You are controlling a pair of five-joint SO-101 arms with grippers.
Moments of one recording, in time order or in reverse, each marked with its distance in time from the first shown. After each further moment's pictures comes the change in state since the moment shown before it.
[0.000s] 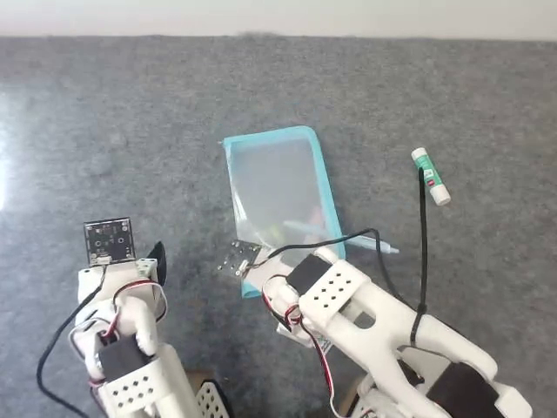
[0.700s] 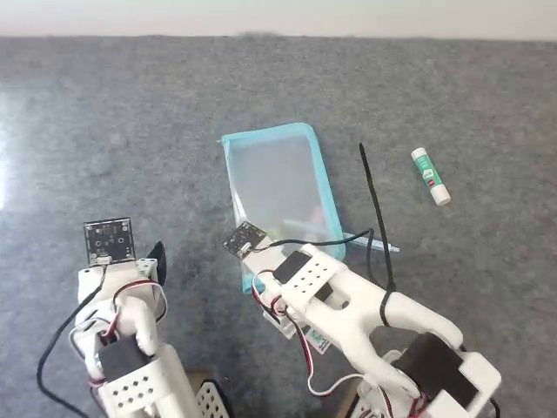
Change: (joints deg) left arm 0.0 0.0 0.0 0.0 0.0; right arm 0.4 14.0 -2.2 -11.2 -14.0
